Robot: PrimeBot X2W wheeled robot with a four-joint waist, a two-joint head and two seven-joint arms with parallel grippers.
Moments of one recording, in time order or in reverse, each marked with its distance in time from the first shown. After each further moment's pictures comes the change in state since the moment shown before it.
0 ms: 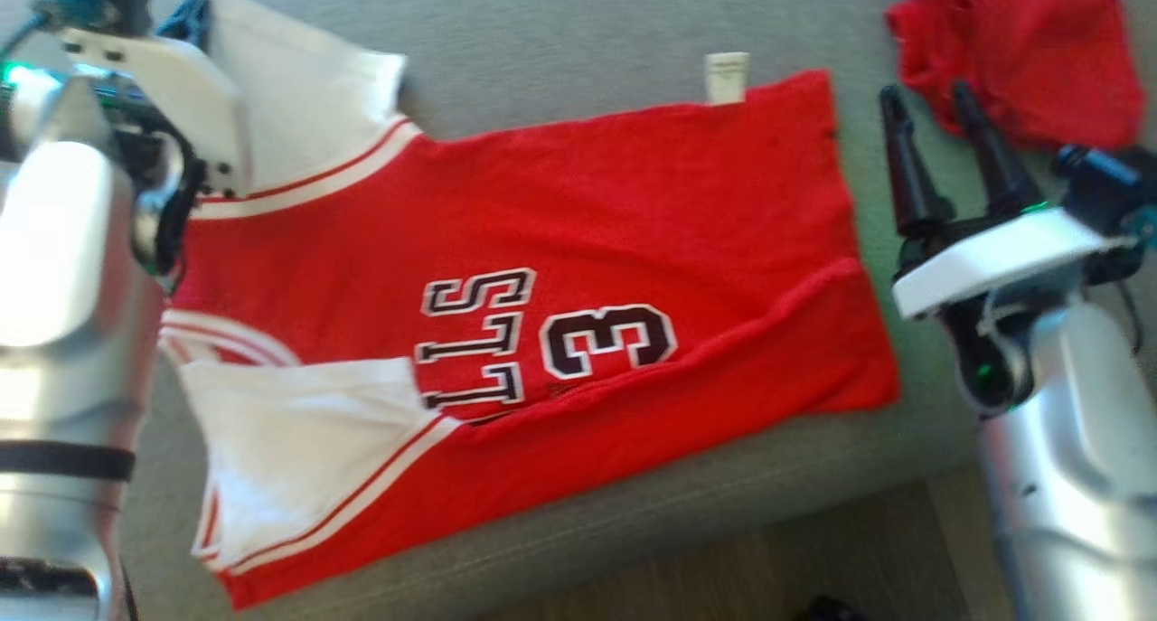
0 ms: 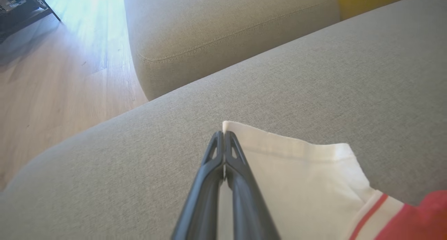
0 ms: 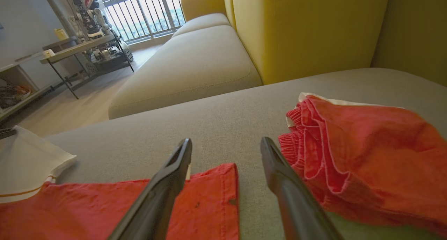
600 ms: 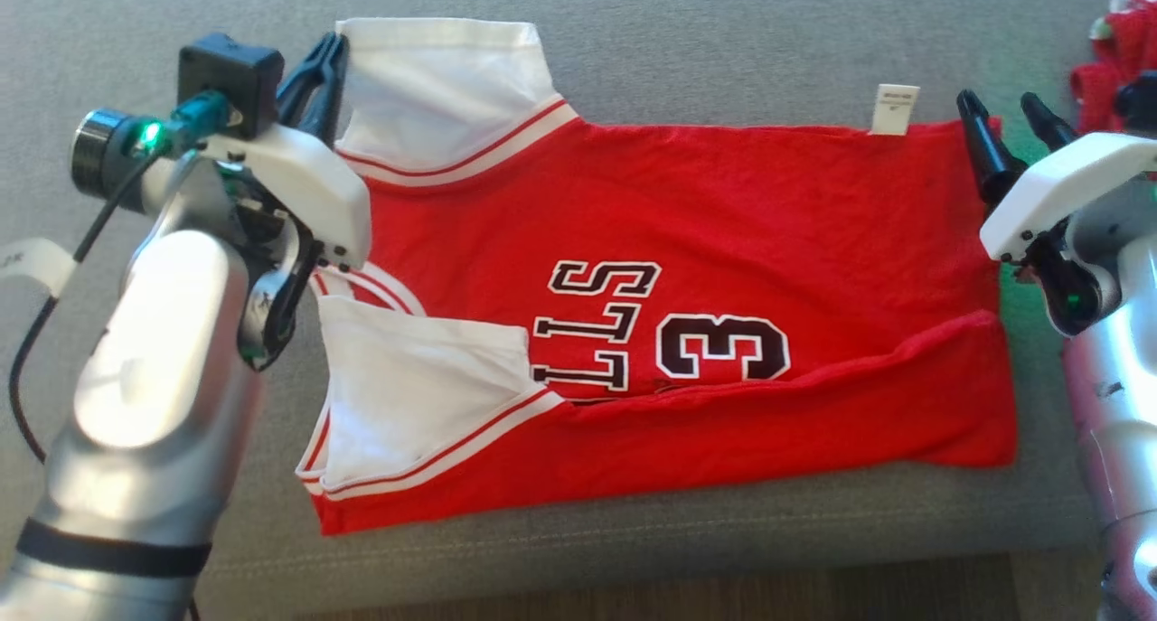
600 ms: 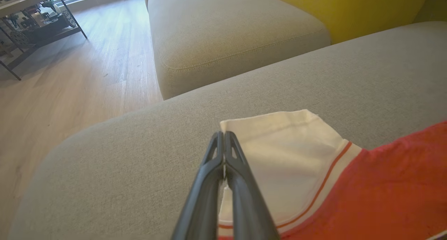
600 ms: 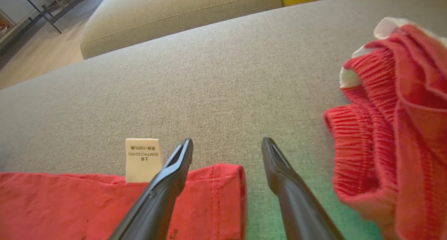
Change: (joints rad) left arm 0.200 -0.058 -0.056 -0.322 -0.019 0.041 -0.072; right arm -0.260 -0.159 -0.033 0.464 0.043 0.000 0.182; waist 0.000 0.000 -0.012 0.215
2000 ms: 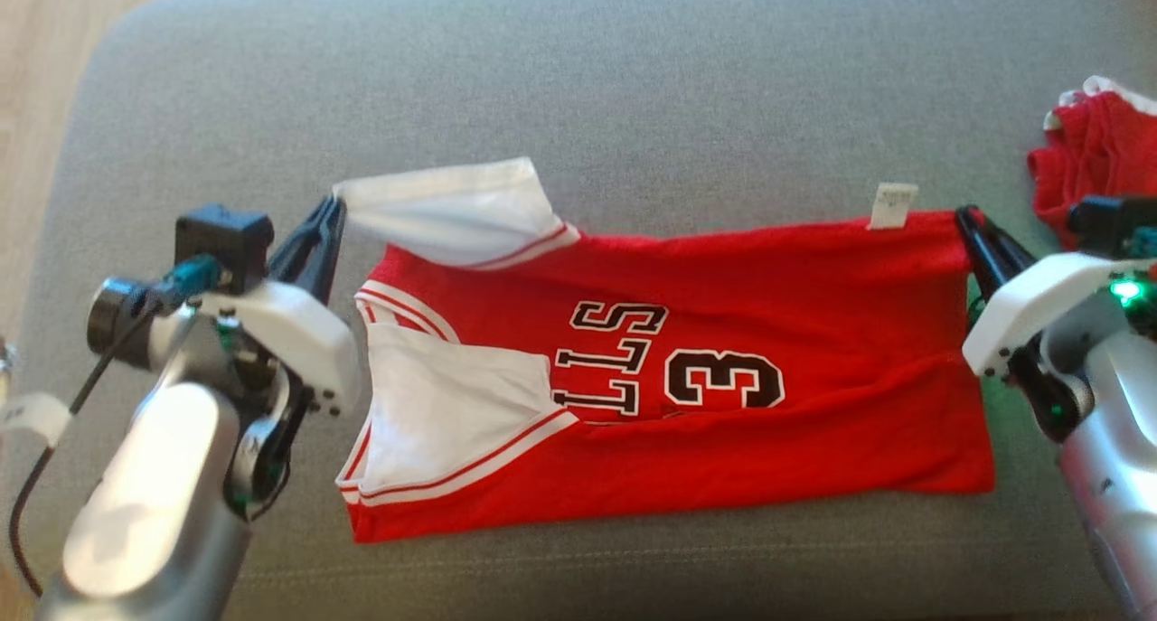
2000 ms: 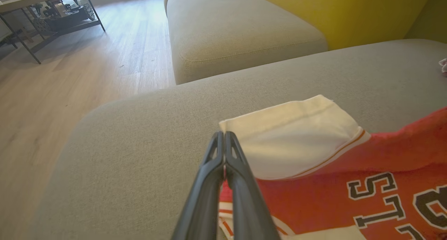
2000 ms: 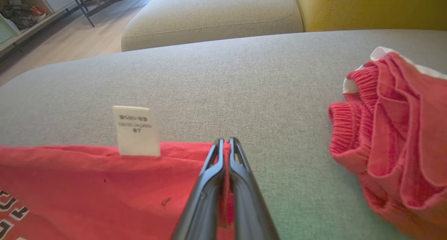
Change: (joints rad) left arm 0.273 0.063 0.008 -0.157 -0.087 0.049 0.009; right arm 0.122 -0.097 0.254 0.076 0.112 0.000 -0.175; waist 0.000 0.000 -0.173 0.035
